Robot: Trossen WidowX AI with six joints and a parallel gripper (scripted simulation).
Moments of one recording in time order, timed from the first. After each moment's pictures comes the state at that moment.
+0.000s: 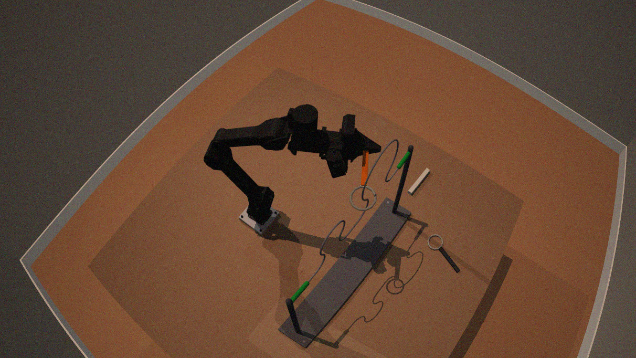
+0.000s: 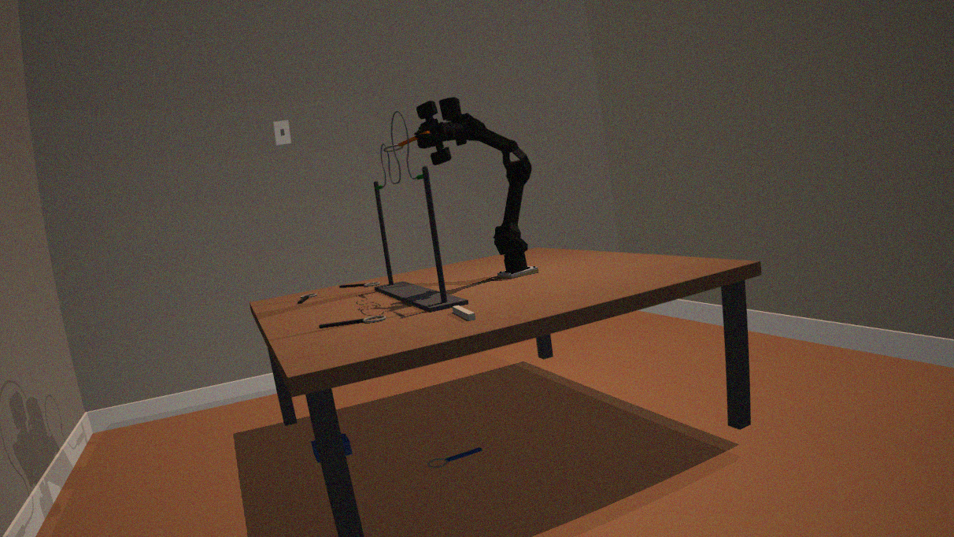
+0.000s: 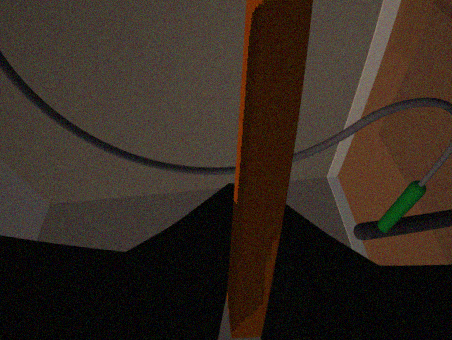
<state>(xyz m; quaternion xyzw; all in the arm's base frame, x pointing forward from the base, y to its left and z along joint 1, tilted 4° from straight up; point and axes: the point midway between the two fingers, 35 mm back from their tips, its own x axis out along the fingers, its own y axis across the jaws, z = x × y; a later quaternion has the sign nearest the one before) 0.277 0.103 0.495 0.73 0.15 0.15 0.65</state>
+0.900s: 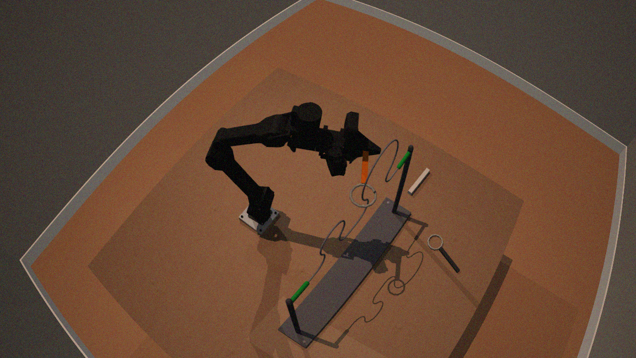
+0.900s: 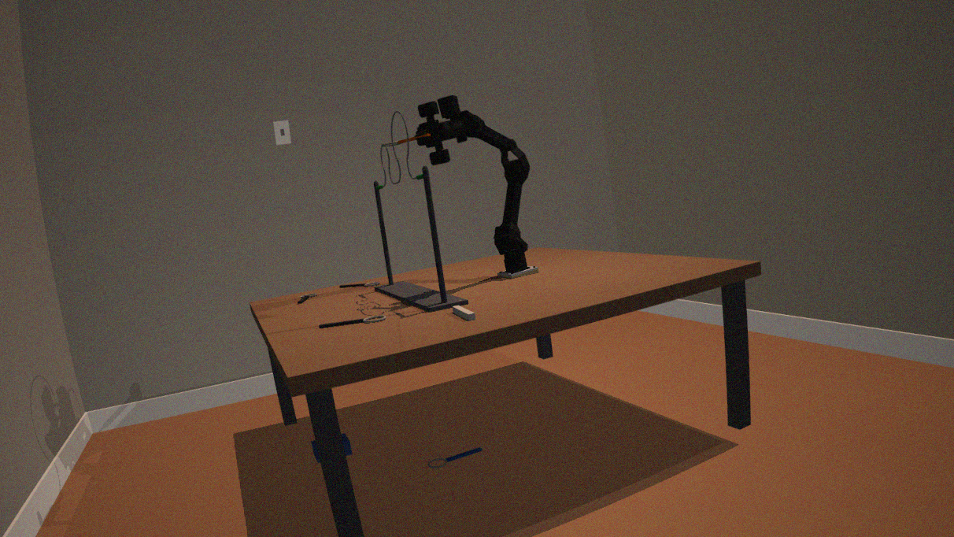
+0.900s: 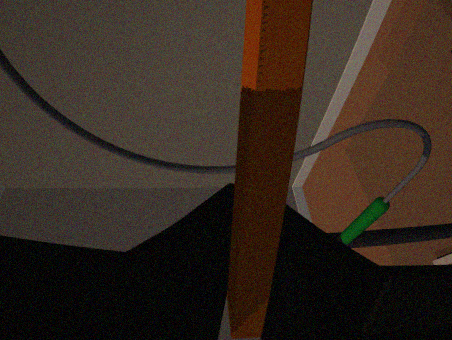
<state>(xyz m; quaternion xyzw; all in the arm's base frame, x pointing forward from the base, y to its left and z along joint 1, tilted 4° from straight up) 0.277 0.103 0.489 0.67 0.16 0.13 0.71</state>
